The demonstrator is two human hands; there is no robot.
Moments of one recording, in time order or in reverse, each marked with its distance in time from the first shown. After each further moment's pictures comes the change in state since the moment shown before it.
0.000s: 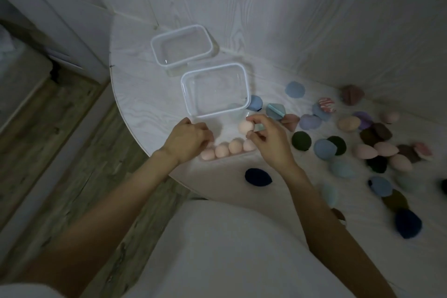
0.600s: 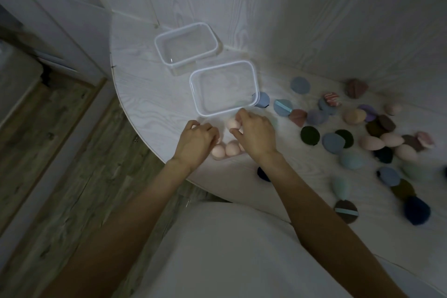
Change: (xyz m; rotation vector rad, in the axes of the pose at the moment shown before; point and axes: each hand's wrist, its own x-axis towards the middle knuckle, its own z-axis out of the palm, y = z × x) left_hand -0.010 -0.005 0.025 -0.093 0.167 -0.089; right_hand 0.023 -0.026 0.059 -0.745 -0.010 -0.090
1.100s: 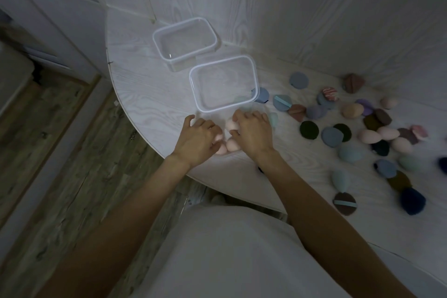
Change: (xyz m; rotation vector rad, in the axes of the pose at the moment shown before) left_hand -0.010 -0.002 -0.005 0.011 -0.086 0.029; right_hand -0.005 -0.008 0.012 -0.132 -0.012 -0.024
